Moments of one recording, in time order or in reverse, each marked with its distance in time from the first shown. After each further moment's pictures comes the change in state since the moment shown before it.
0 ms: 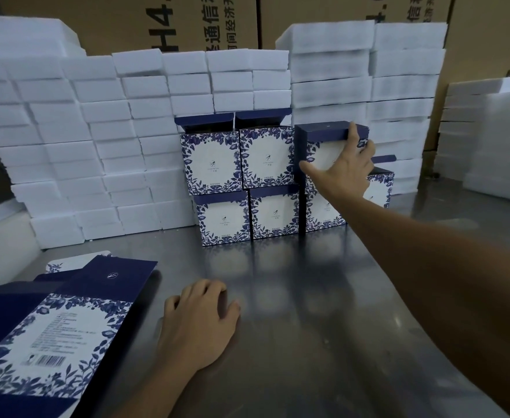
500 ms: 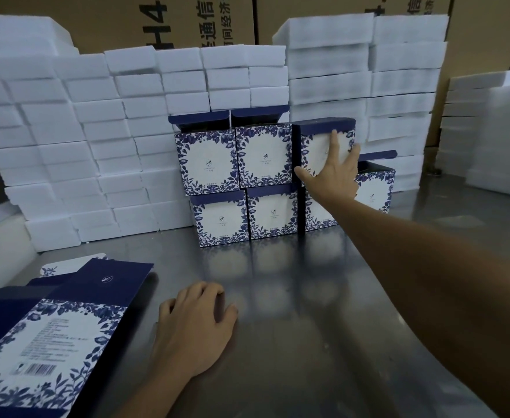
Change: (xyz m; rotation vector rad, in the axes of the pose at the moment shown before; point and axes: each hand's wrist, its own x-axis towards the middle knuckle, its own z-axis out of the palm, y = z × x) left_hand 0.000 -0.001 -0.001 -0.006 0.000 -0.012; right_hand 0.002 0.009 0.021 -0.122 -0.156 -0.001
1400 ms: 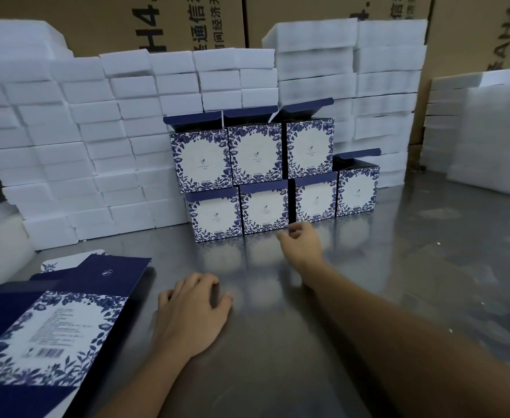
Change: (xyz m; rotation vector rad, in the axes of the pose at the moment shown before) left_hand 0.000 0.002 -0.001 -0.032 0.015 -0.017; right_hand -0.123 0.032 0.038 0.481 -0.281 0.269
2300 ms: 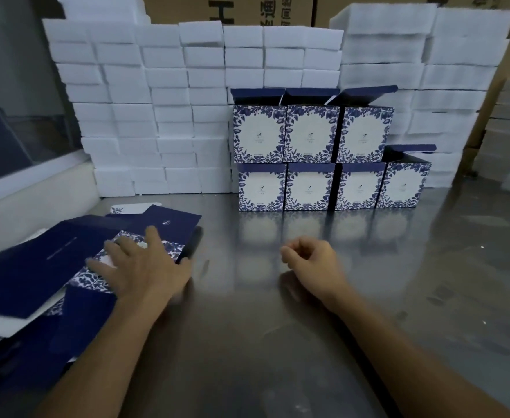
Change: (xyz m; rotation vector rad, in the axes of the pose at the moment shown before) left_hand -0.038 -0.071 -0.080 0.274 -0.075 -0.598; right_hand -0.119 -0.014 0.000 -0.102 -0.289 -0.243
